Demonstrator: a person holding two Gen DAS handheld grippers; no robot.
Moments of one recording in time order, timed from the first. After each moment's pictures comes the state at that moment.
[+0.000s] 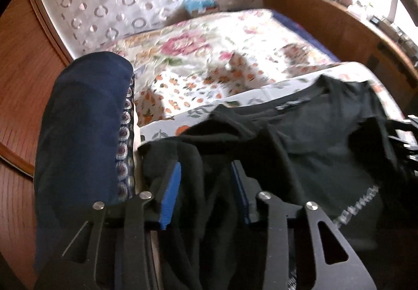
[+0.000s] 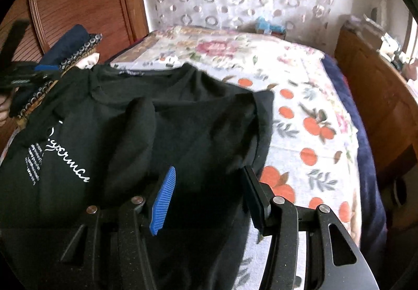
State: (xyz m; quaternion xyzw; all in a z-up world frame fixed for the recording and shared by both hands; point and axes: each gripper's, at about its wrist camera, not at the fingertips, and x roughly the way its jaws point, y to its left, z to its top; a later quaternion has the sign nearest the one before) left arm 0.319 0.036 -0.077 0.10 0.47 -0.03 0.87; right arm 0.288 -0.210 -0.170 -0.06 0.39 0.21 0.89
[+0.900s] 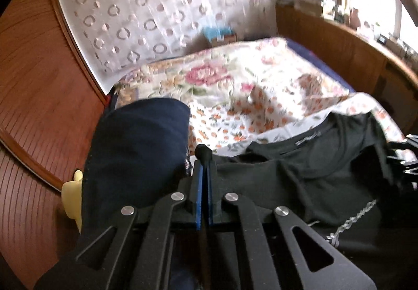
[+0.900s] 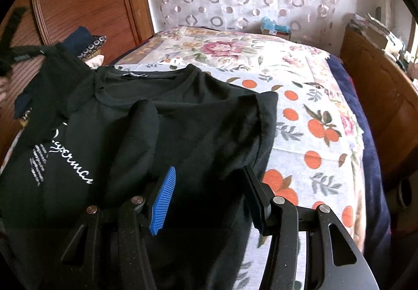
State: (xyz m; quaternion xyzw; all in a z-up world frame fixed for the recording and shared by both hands) left arm 0.285 0.078 0.001 0.09 0.39 0.00 0.92; right arm 0.293 -0.218 -0.170 -0.06 0.39 0.21 0.89
